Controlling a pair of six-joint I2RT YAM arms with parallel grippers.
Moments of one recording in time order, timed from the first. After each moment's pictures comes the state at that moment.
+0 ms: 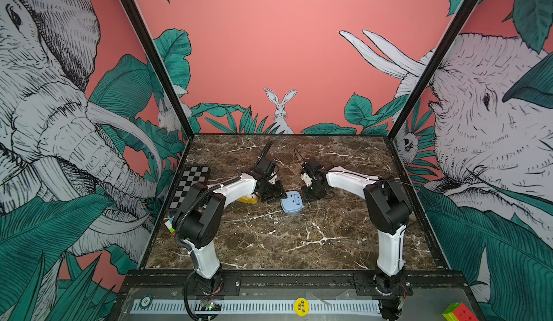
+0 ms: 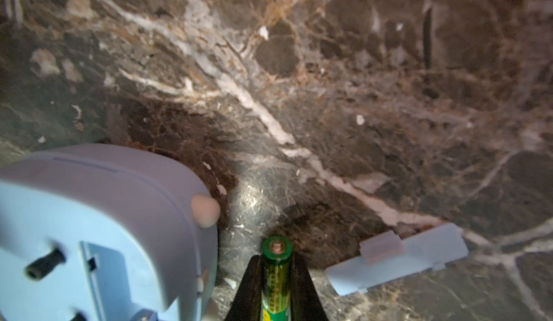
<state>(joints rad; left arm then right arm) -0.55 1.77 1.13 -0.49 0.45 -0.71 0.60 2.00 1.39 -0.74 -0.15 0.25</state>
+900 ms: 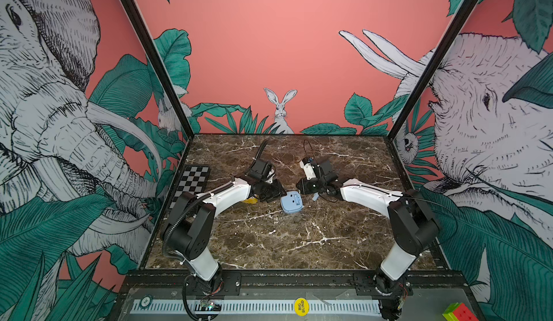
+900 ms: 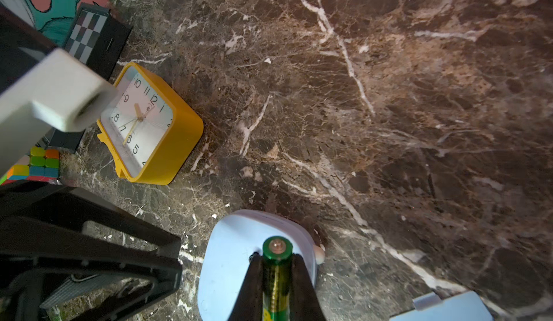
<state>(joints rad) -0.55 1.63 1.03 -0.39 0.44 -0.77 0.63 1.73 1.07 -0.13 -0.24 0.34</state>
